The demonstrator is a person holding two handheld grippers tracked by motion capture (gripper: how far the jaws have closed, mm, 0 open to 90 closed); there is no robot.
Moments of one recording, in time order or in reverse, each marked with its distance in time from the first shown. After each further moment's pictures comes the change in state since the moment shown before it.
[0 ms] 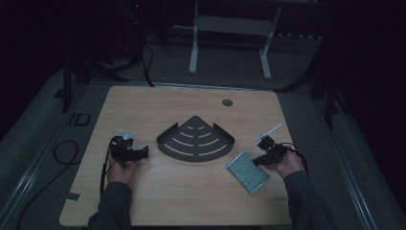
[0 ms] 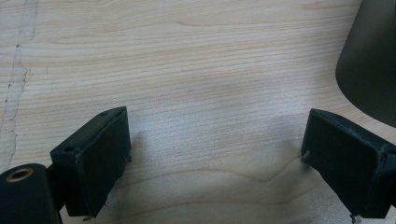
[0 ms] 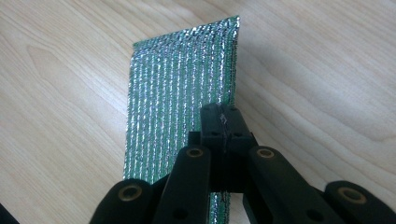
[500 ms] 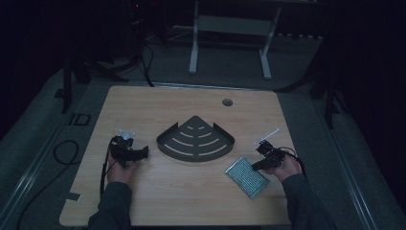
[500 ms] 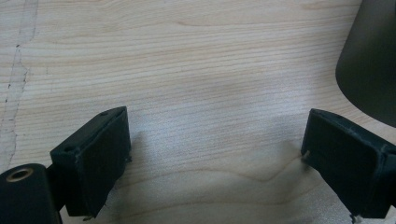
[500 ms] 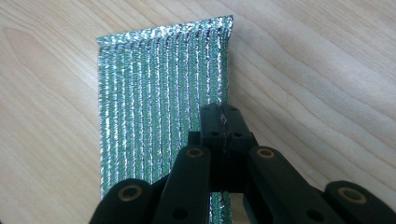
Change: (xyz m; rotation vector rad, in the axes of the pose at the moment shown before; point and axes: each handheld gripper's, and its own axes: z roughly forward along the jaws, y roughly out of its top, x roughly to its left) left arm 0.000 0.000 0.000 0.000 0.000 0.000; right arm -0.004 -0.010 0.021 0.034 0.026 0.022
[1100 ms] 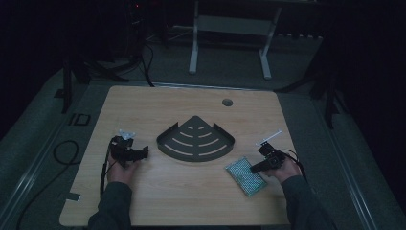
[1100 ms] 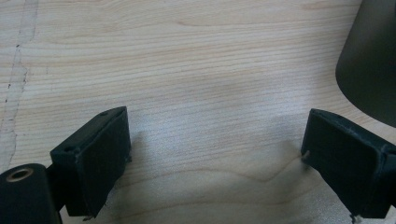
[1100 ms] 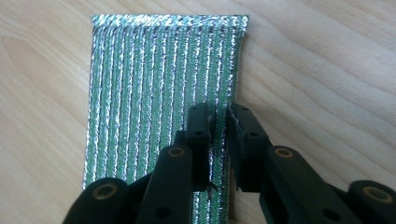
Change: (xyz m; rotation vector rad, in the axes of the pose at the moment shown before) left arm 0.000 0.000 0.000 0.000 0.000 0.000; right arm -0.012 -0.008 0.015 -0.009 0.064 0.067
